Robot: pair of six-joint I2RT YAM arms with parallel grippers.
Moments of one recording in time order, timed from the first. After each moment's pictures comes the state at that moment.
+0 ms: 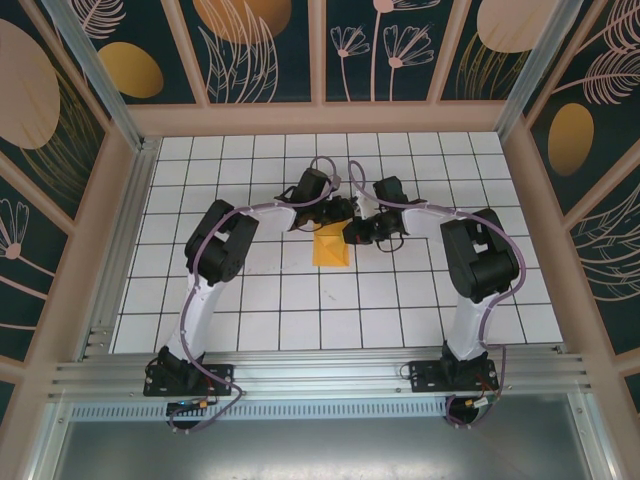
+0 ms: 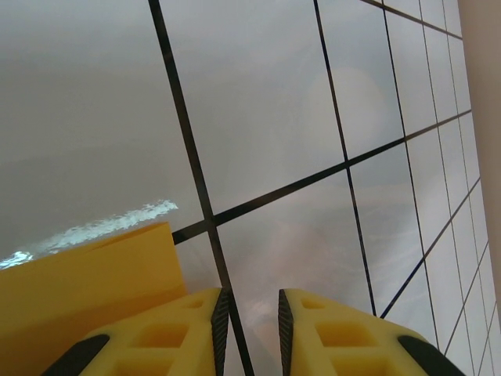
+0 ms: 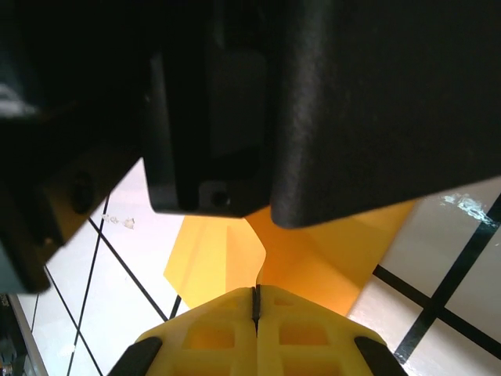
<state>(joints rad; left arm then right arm) -0.59 2.32 1.55 0.06 0.46 -0.74 0.39 1.89 1.10 -0.28 -0.67 0.18</state>
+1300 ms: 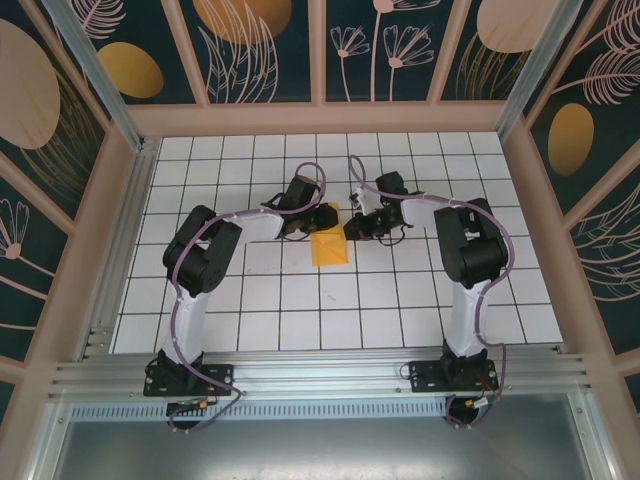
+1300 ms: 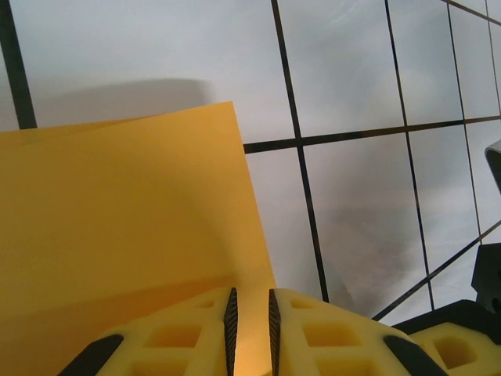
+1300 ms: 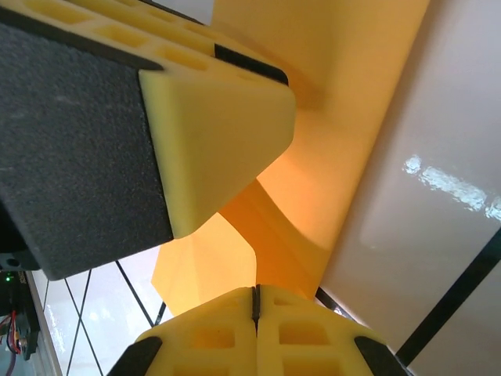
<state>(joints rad) -0.59 2.13 1.33 0.02 0.30 -0.70 0.34 2.02 1.22 -0.37 -0.79 0.07</state>
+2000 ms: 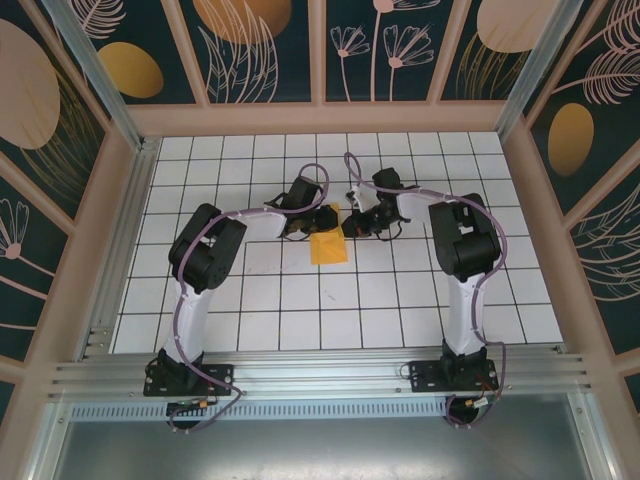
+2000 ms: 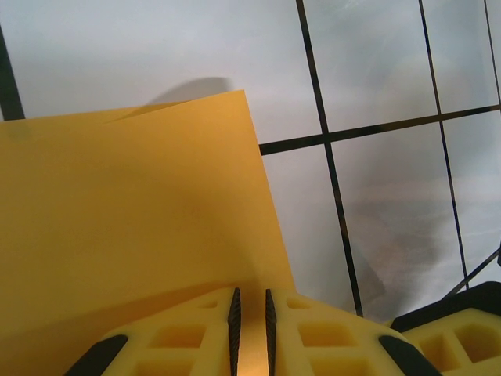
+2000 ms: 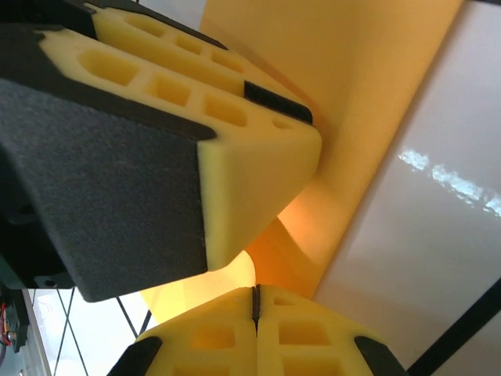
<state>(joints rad) -0.59 2.18 1.37 -0.01 0.30 -0.65 0.34 2.10 1.32 -0.45 -0.80 0.00</state>
